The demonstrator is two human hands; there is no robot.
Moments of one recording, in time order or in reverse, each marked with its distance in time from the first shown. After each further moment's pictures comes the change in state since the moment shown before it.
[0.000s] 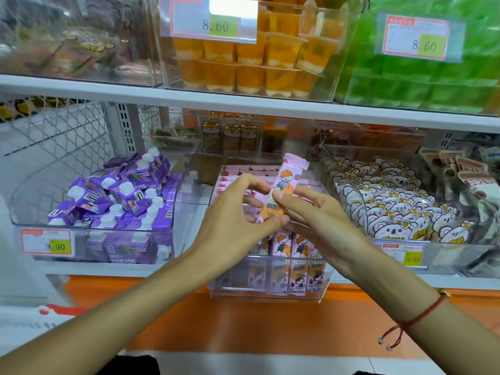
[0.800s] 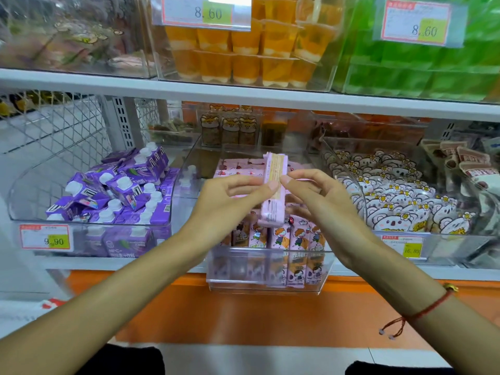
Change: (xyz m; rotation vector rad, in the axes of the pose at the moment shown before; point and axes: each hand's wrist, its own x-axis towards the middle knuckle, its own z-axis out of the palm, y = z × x) left_hand 0.010 0.010 -0.007 -0.337 -0.013 -0.290; right_hand 0.002 -0.003 -0.006 -0.160 0.099 -0.109
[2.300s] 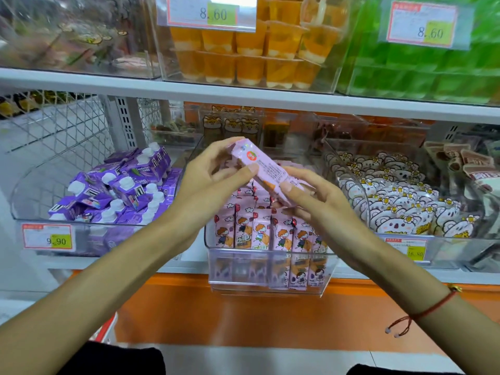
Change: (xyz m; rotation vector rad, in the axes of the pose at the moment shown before) left_hand 0.006 0.011 -0.023 -0.067 0.041 0.134; right_hand 0.002 0.007 -0.006 -0.087 -0.246 -0.135
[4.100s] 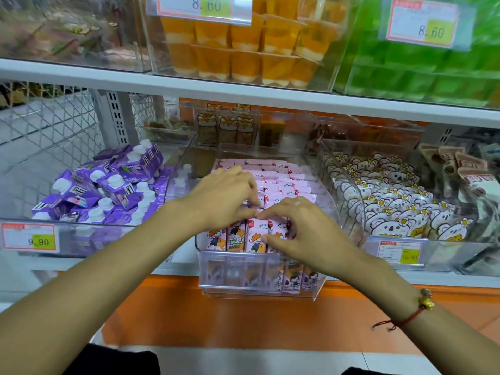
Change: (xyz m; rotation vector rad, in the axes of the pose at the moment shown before) left_hand 0.047 -0.033 0.006 1.405 -0.557 0.321; right_hand 0.004 0.025 -0.003 -1.076 -0.131 -0.197
